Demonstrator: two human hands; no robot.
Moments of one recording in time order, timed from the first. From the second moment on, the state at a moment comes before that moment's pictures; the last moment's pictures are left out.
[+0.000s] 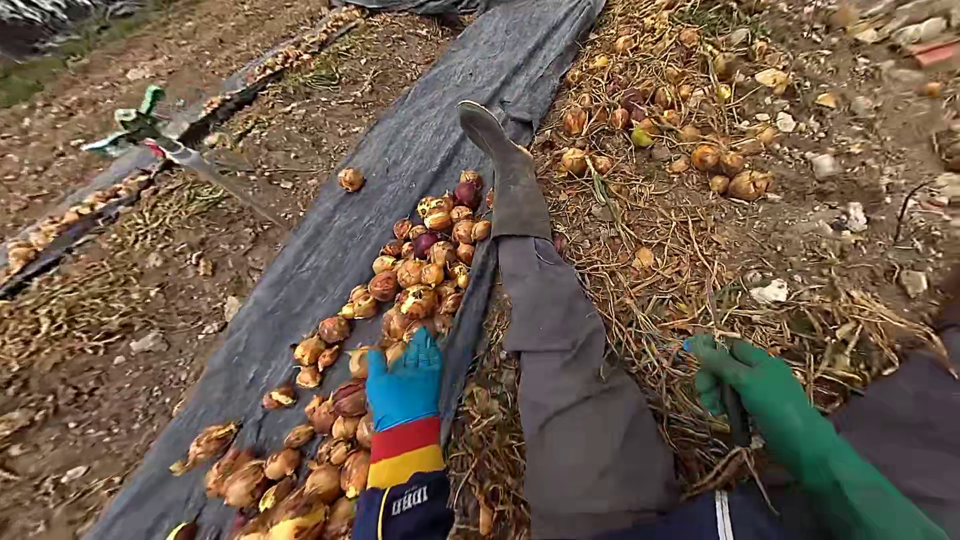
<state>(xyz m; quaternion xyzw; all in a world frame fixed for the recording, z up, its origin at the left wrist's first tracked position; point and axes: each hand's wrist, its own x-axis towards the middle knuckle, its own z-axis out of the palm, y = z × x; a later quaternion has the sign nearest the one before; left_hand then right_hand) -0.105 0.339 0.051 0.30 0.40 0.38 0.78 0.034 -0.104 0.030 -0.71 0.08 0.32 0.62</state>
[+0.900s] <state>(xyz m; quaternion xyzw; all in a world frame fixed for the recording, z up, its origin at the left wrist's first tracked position) 0.444 0.337 -0.012 0.98 0.19 -0.03 0.10 0.074 -0.163 -0.046 -0.57 0.15 0.36 0.72</state>
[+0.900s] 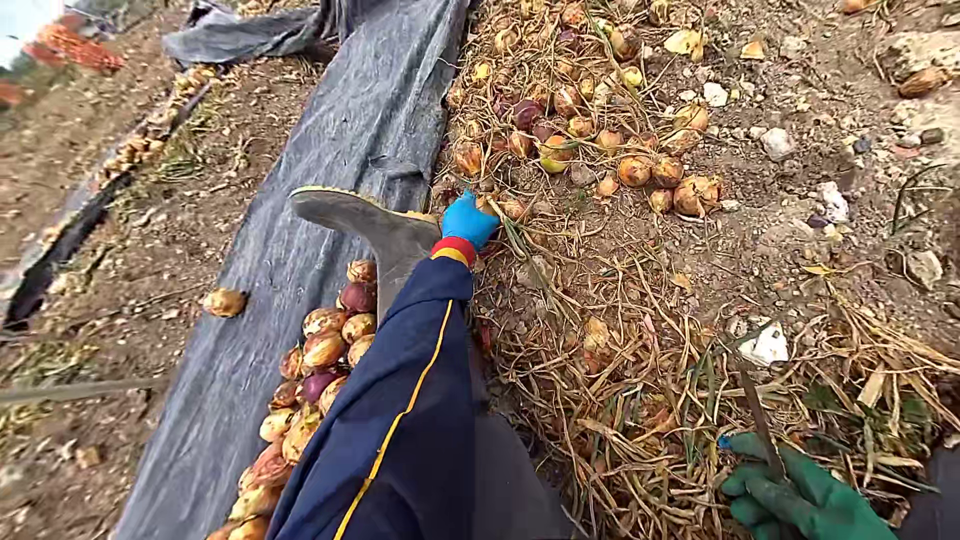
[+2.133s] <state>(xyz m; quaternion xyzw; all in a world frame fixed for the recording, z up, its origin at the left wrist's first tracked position) -0.002 0.060 0.050 0.91 -0.03 -0.22 0.35 -0.012 -0.131 0.045 -0.83 0.03 0.35 0.44</state>
